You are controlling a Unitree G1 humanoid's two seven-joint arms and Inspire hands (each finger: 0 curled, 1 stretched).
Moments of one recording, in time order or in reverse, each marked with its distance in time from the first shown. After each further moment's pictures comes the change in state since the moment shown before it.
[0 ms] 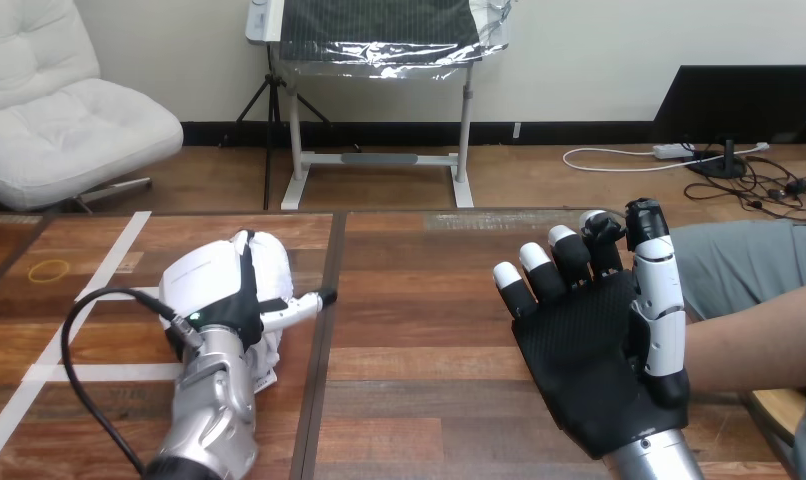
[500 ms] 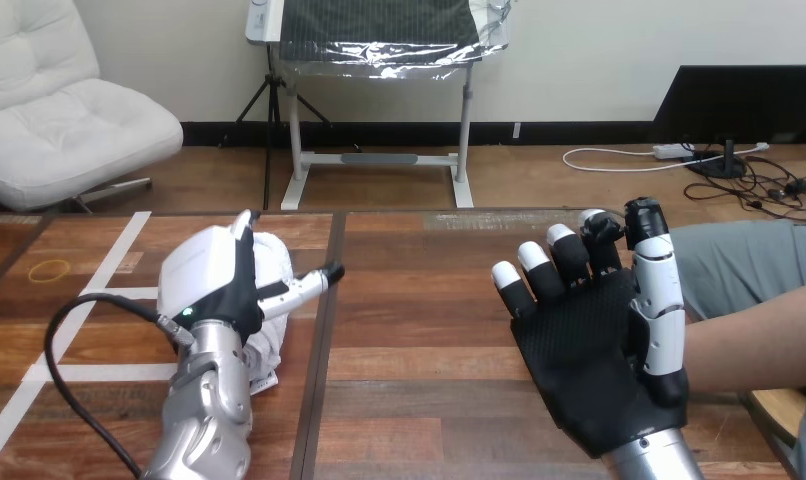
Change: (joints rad) left arm 0.109 -0.008 0.090 -0.241 -0.029 -0.031 -0.063; right arm 0.000 0.000 0.004 -0.001 -0.003 -0.006 0.001
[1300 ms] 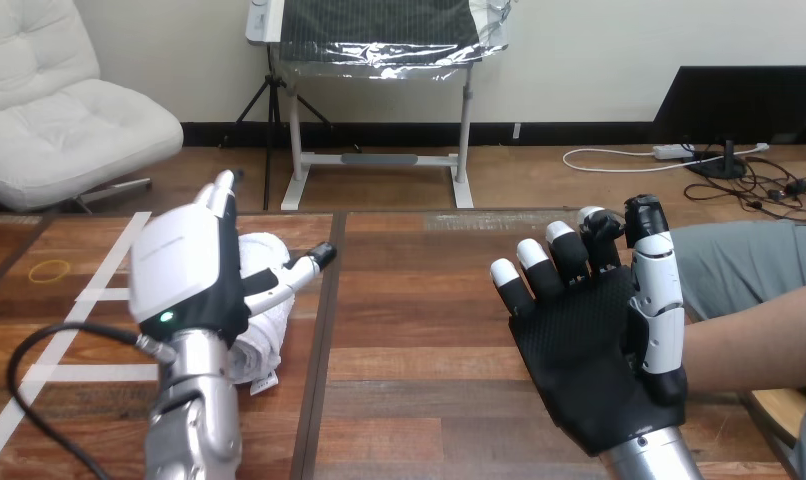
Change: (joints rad) left arm 0.203 -0.009 0.034 -0.384 0.133 -0.012 0.029; right arm -0.001 0.000 0.013 -0.003 -0.005 -0.012 0.003
